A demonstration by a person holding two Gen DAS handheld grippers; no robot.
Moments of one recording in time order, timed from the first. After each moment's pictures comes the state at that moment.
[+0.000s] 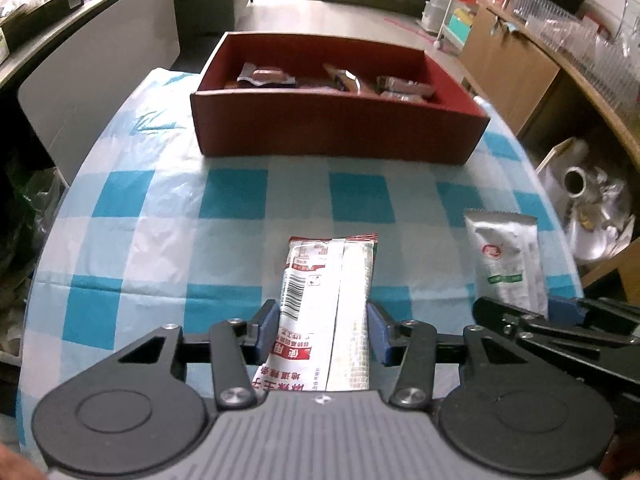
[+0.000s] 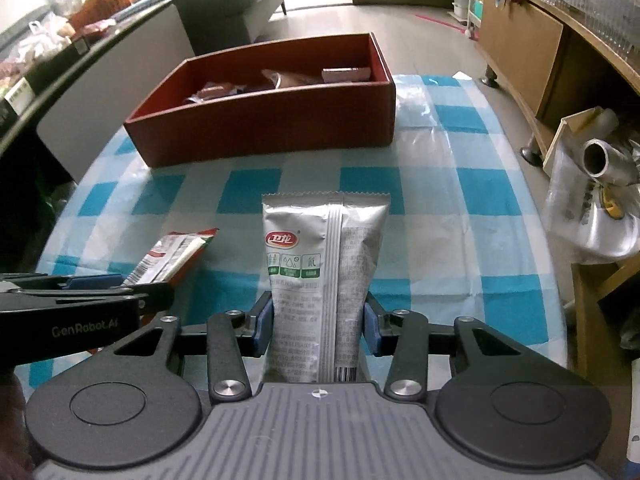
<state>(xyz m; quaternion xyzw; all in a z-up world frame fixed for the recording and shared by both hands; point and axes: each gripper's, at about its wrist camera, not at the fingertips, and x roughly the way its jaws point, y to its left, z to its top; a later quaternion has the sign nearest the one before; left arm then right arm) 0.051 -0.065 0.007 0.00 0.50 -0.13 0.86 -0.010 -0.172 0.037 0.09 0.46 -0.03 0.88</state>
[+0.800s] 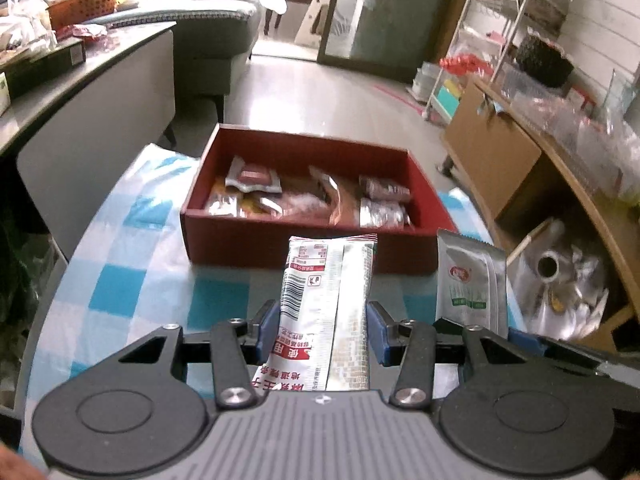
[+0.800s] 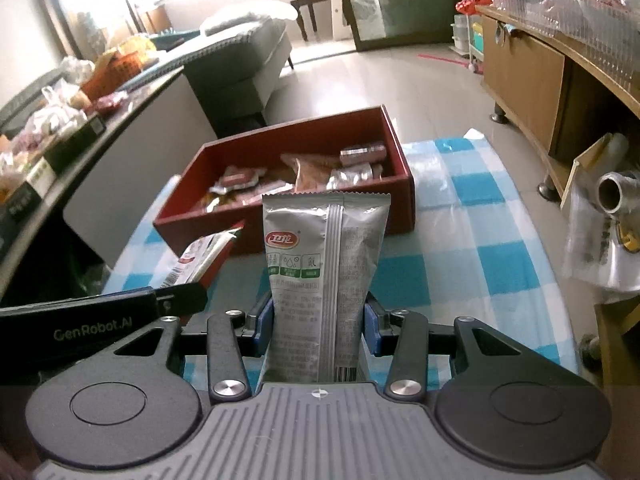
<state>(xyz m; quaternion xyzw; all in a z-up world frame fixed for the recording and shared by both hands) 0.085 -0.070 0.063 -0.05 0.42 -0.14 0.89 0.022 -0.180 0.080 0.15 0.39 -0.02 0.91</state>
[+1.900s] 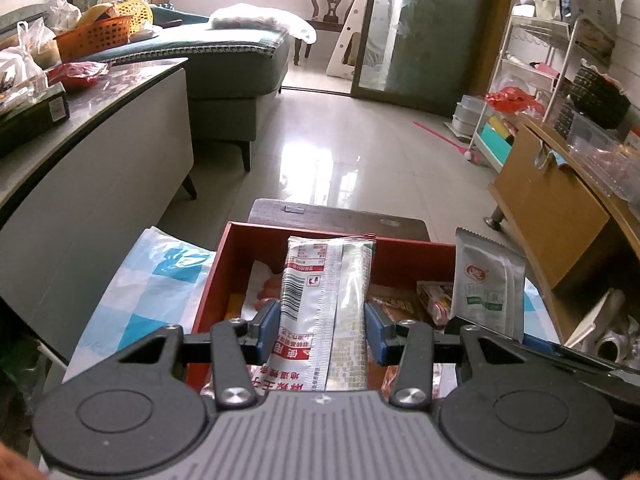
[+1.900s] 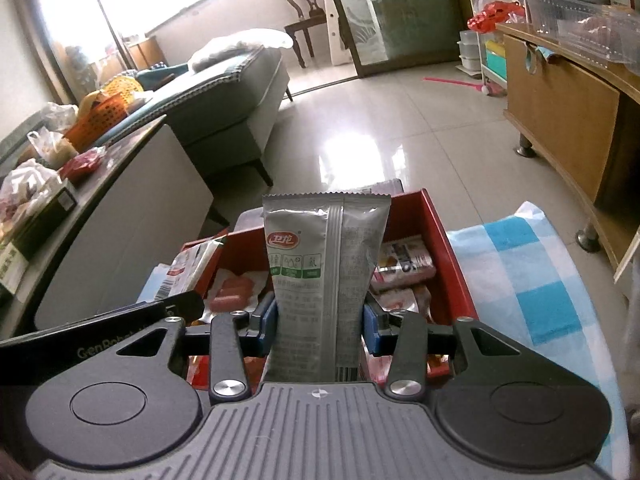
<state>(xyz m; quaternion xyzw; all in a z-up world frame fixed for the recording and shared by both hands) 0.228 -0.086 0.053 -0.04 0.39 -0.09 0.92 0.166 -0.193 0.076 0.17 0.35 -0.03 0.92</state>
